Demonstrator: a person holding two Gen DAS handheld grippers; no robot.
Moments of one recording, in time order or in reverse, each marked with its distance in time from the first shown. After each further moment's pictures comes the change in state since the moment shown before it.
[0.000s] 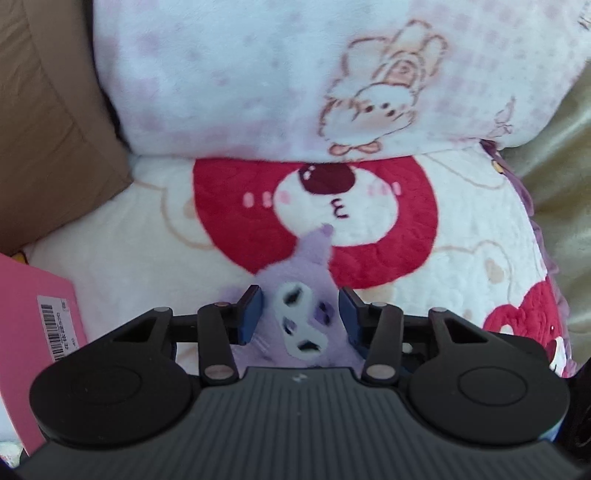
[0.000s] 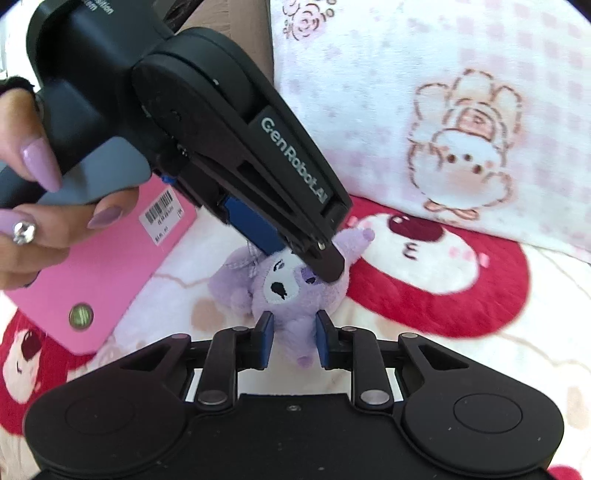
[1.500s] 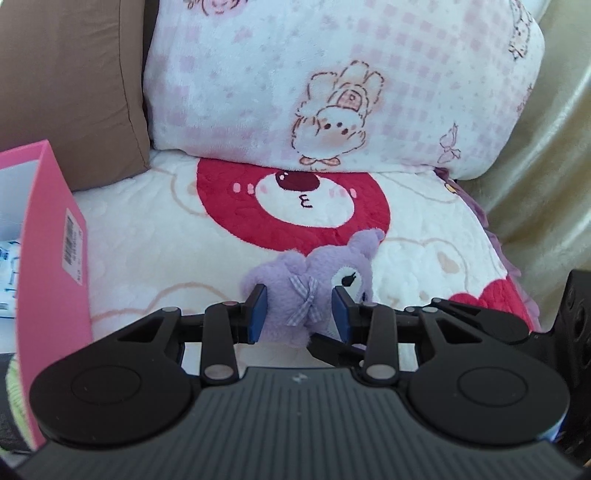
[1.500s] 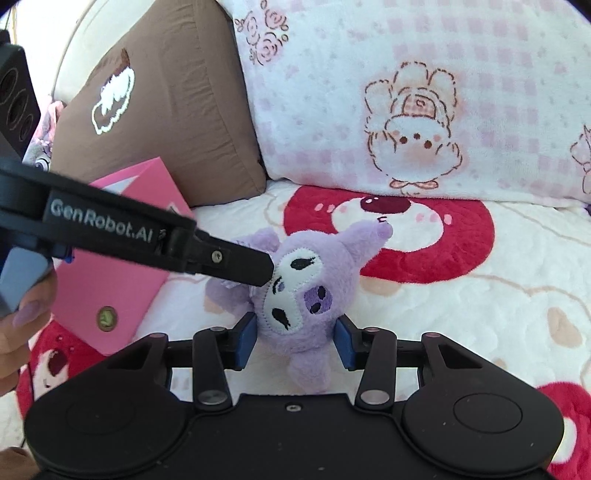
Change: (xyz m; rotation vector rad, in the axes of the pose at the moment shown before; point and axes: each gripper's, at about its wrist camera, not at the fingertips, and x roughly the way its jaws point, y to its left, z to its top) left arm -0.055 -0.011 -0.087 -0.028 -0.249 -0.048; right arm -0.036 0.002 -0.029 0.150 -0.075 0.002
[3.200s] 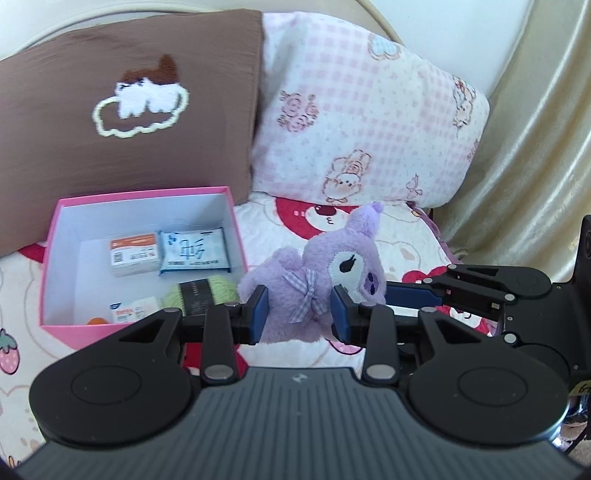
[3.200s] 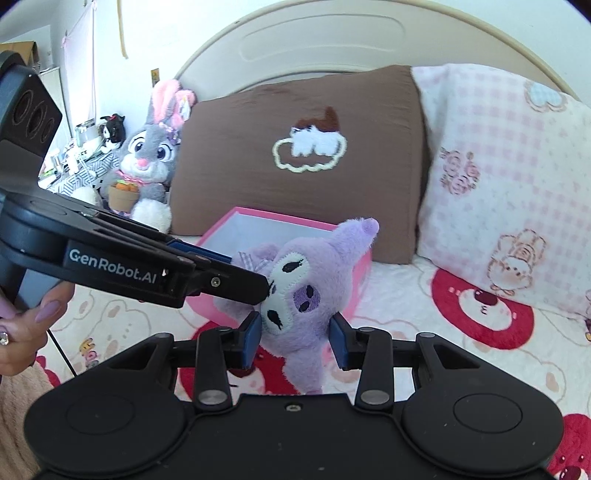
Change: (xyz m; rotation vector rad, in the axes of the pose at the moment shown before) left arm -0.294 0.054 -0.042 -0.019 -0.100 0.017; right arm -0.156 0.237 0.052 -0.231 0.018 0.079
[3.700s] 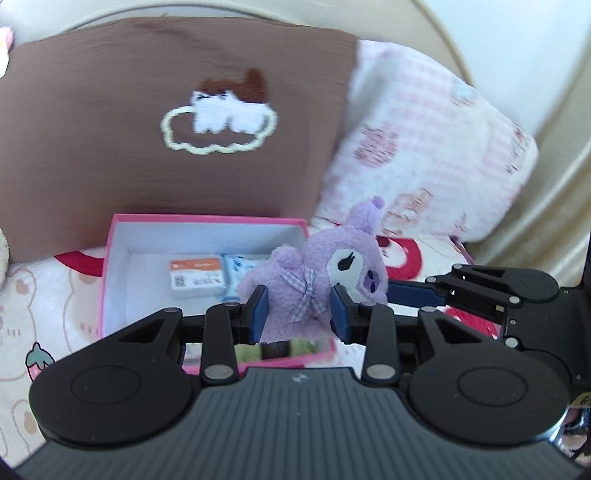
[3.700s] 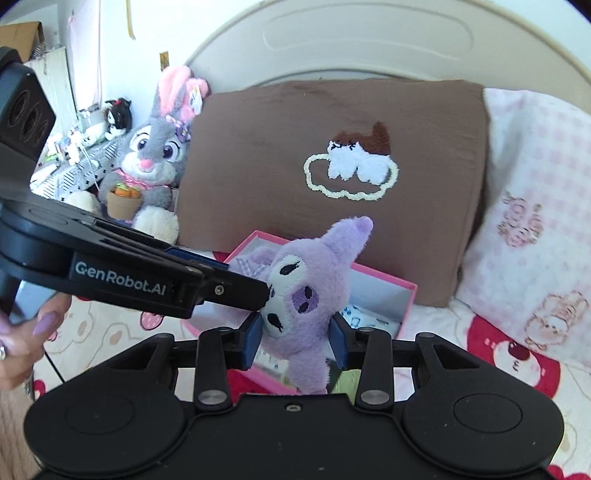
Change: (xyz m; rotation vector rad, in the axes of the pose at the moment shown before) left arm 0.006 0.104 0.061 -0.126 0.013 0.050; right arm 0.086 0.043 0.093 -0.041 0.077 0.012
